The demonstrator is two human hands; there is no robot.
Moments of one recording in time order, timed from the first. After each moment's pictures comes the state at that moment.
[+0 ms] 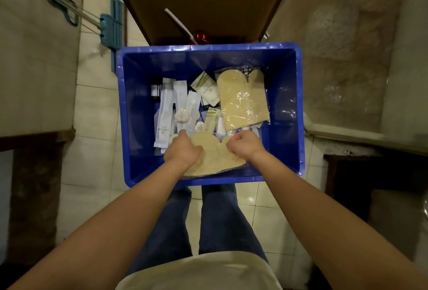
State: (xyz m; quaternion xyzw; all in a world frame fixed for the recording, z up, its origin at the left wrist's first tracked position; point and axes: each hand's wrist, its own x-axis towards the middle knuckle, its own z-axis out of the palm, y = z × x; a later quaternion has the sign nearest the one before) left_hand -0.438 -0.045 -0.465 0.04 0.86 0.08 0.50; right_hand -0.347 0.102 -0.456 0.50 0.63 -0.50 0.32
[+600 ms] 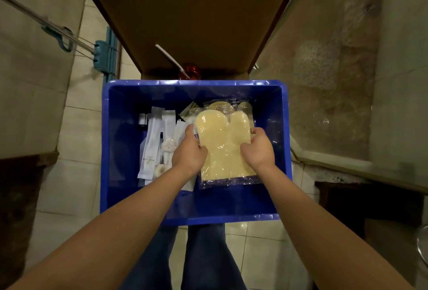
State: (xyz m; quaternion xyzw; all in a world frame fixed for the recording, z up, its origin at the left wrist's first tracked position) left_hand -0.460 0.031 -0.483 0.06 0.86 0.26 0.44; right_hand -0.365 0.174 -0.464 0.55 0.68 -0.45 0.16
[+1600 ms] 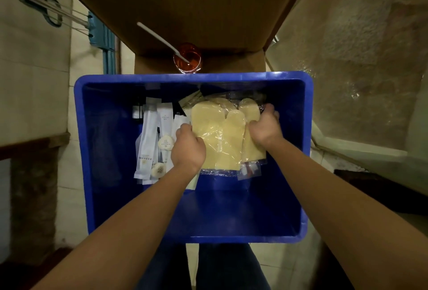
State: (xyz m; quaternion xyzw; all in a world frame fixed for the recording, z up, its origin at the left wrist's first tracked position) left_hand -0.468 0.052 -0.536 -0.01 0.91 0.16 0.39; right_hand -0.408 0.229 -0.539 0.53 0.69 -0.43 0.25
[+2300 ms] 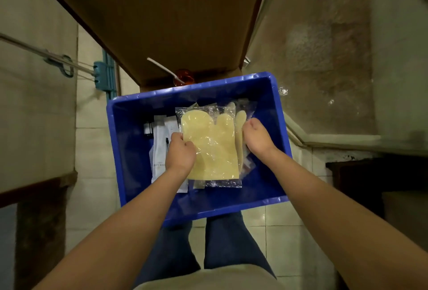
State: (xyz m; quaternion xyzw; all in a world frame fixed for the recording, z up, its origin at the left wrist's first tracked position) left_hand -0.476 0.014 -0.453 -0.02 0.88 0.26 0.41; right_hand -0.371 0.173 -0.437 0.55 0.61 -0.57 0.12
